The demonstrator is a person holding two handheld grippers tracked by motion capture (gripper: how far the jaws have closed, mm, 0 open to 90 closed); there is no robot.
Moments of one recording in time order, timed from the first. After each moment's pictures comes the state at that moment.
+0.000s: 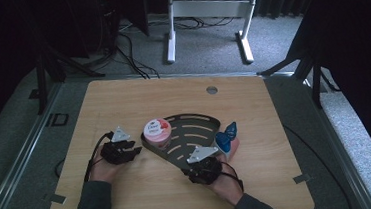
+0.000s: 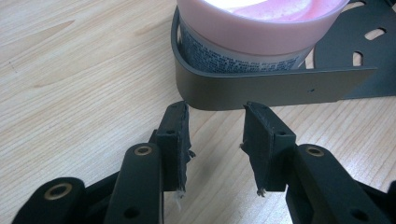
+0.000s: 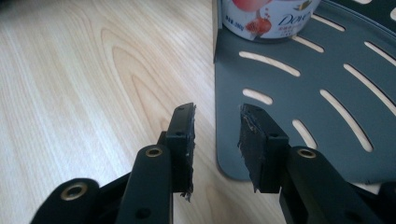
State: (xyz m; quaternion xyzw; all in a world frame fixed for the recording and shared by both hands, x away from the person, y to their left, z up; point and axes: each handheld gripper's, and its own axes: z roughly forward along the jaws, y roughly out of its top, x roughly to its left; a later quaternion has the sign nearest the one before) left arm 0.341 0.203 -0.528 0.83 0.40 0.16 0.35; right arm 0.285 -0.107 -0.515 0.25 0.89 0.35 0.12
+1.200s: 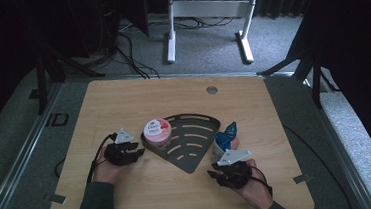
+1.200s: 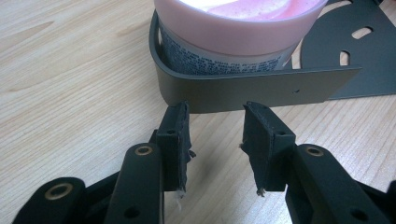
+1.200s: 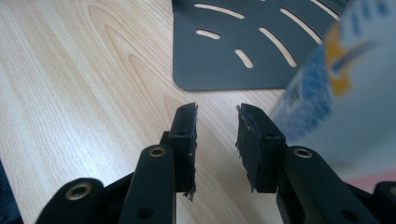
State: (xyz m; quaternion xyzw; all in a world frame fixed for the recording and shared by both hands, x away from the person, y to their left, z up) left arm 0.339 0.193 -0.532 0.84 0.39 0.15 0.35; right arm 0.270 -0.185 -0.507 0.29 0.88 0.35 0.12
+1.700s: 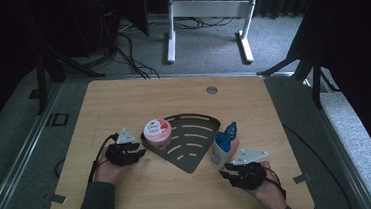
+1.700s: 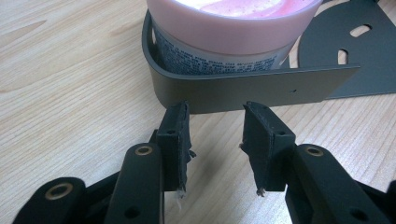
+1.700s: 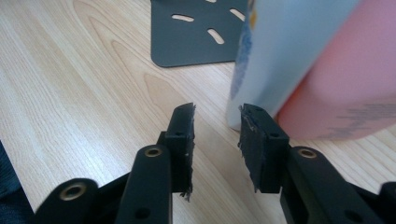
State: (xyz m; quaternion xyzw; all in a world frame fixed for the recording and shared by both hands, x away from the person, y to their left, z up) left arm 0.339 0.191 -0.533 0.84 0.39 0.15 0.35; right arm 0.264 -0.219 -0.502 0.32 0.87 0.35 0.12
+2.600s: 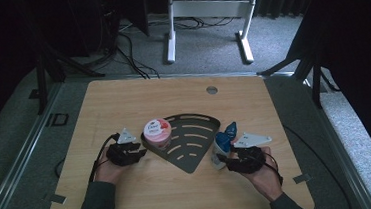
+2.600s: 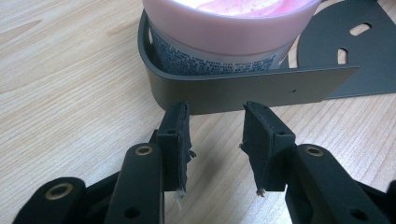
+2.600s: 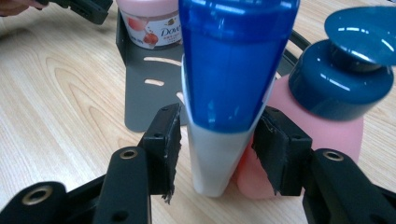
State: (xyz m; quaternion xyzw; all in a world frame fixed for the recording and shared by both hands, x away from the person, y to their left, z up) left arm 0.341 0.189 -0.534 0.84 0.38 0.15 0.35; right arm 0.292 -0.213 -0.474 0.34 0.84 0.40 0.16
